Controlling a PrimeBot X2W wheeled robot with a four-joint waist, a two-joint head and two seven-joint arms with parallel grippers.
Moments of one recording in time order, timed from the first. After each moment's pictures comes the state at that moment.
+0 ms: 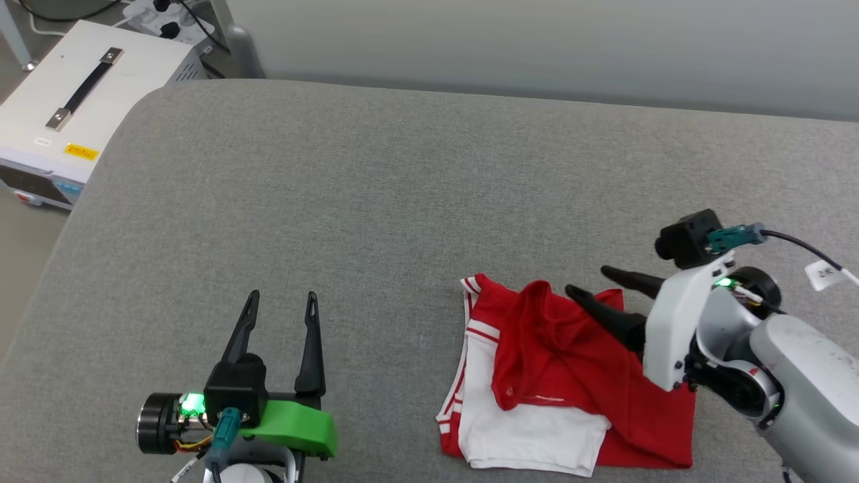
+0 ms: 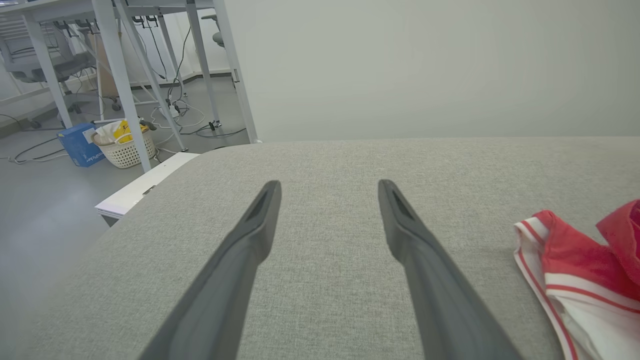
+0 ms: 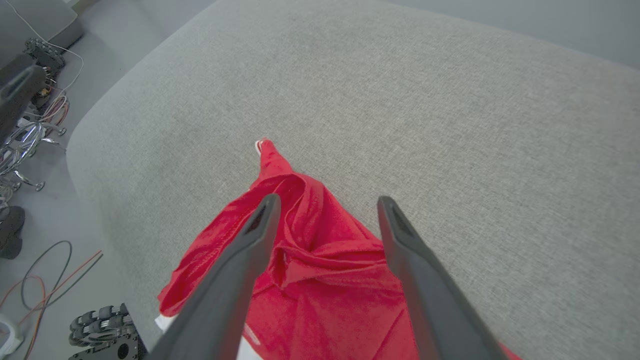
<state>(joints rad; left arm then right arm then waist) -0.02 0.06 -0.11 0.08 -0.03 0.06 -0.26 -0.51 -0.52 0.72 0.20 0.91 0.13 0.32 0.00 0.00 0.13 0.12</state>
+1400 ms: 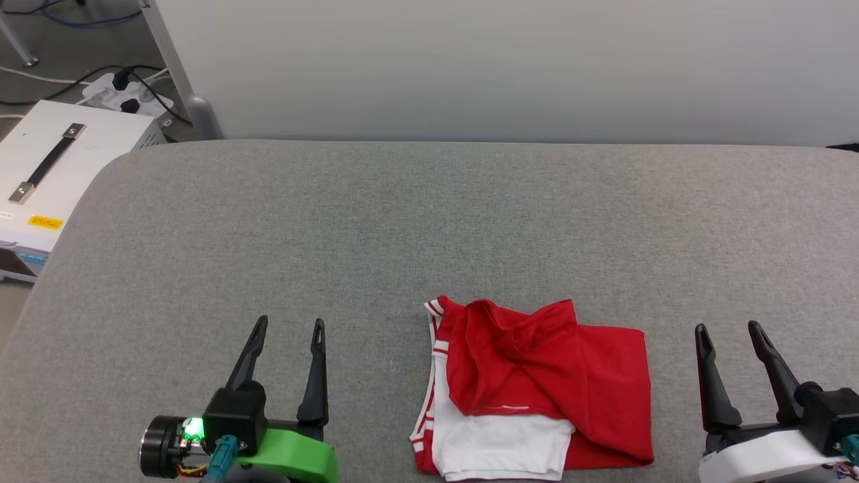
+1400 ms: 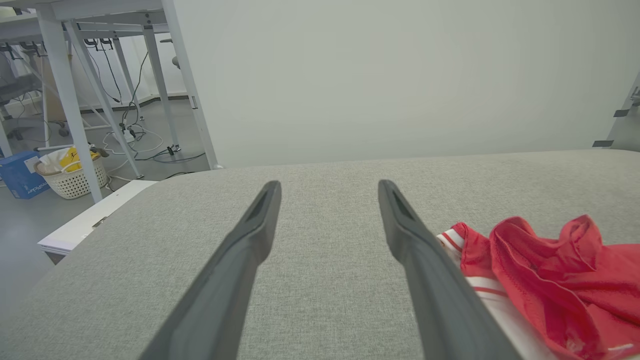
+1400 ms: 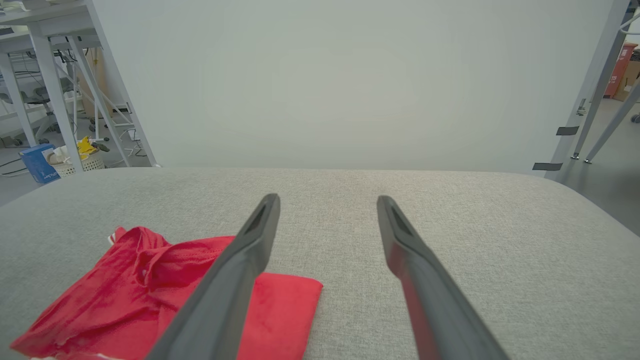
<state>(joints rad) 0.06 0.07 -0.12 0.04 -0.05 0.01 -0.26 0.10 -0.12 -0.02 0.01 0.19 0.13 -0.26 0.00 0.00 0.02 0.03</state>
